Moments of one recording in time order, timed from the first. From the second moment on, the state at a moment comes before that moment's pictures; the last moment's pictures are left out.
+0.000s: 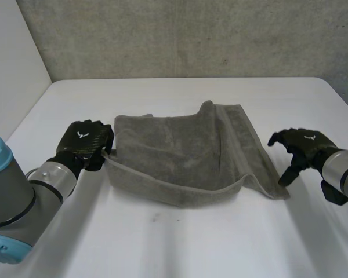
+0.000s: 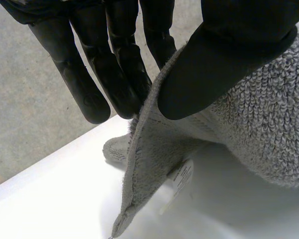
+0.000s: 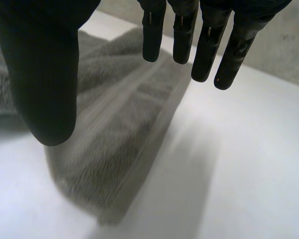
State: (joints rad) left arm 4.43 -1.83 -1.88 3.57 -1.35 3.37; right arm 1.66 -1.26 1.66 0.07 1.26 2.90; left_hand 1.18 1.22 1.22 1.22 1.02; right_hand 0.33 0.37 0.38 0.38 0.21
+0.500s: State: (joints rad) left arm 4.43 -1.81 -1.88 3.55 -1.35 3.37; right arm 1.69 -1.10 1.78 -0.18 1.27 3.16; left_hand 1.18 1.22 1.22 1.22 1.02; right_hand 0.42 0.49 0.49 0.50 0.30
